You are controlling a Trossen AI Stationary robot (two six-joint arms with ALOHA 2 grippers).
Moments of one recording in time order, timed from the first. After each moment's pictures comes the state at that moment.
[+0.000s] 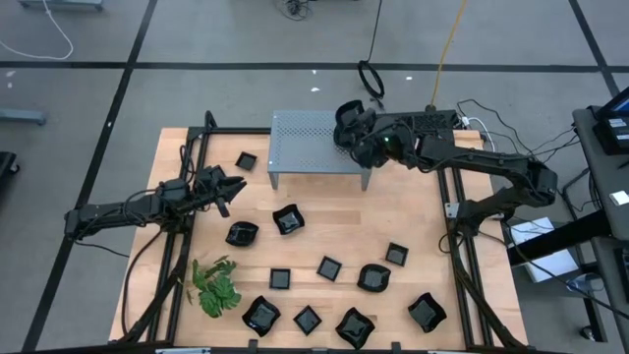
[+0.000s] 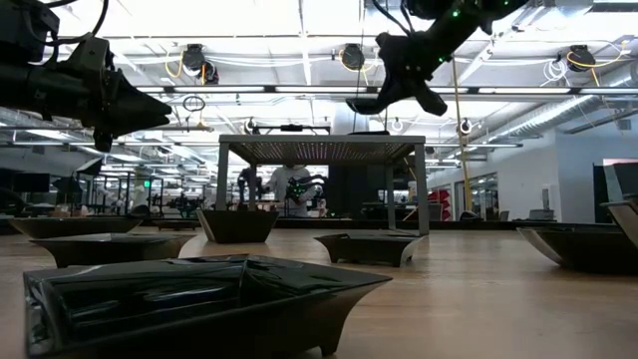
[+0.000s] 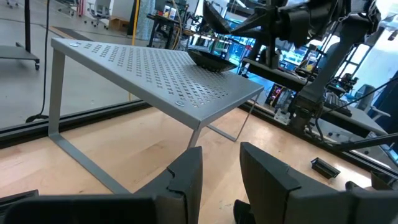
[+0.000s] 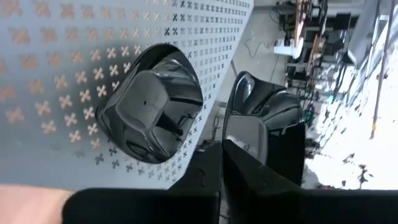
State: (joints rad) left arm 0.17 0.11 0.02 0.06 -0.26 -0.34; right arm -0.39 1.36 1.06 -0.22 0.40 -1.40
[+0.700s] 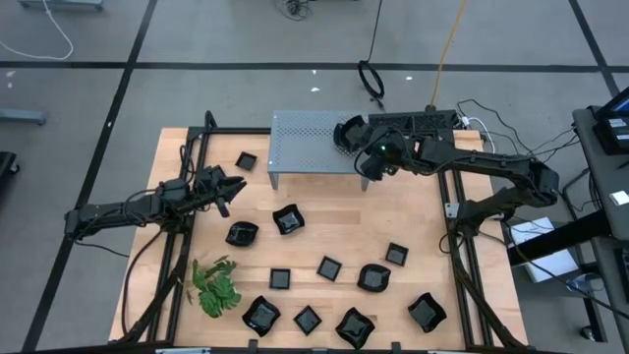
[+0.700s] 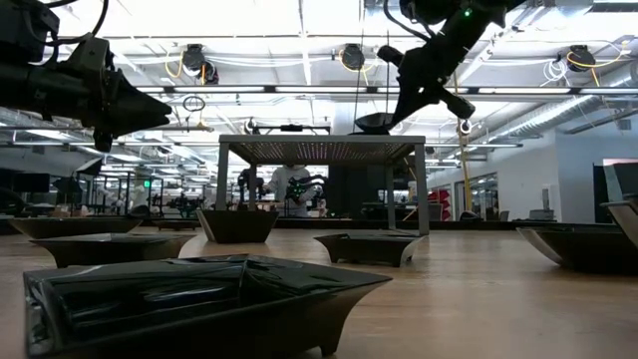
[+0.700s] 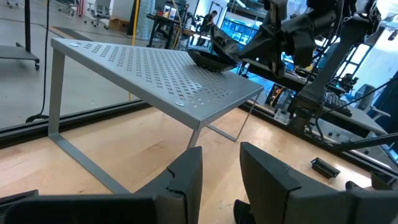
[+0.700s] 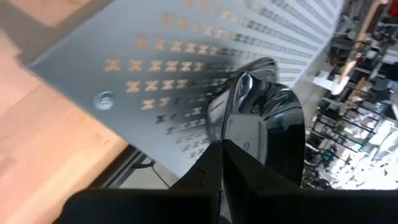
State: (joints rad) left arm 0.17 0.11 0.02 0.06 -0.26 -0.34; right arm -0.36 1.34 1.06 -0.44 0.39 -1.54
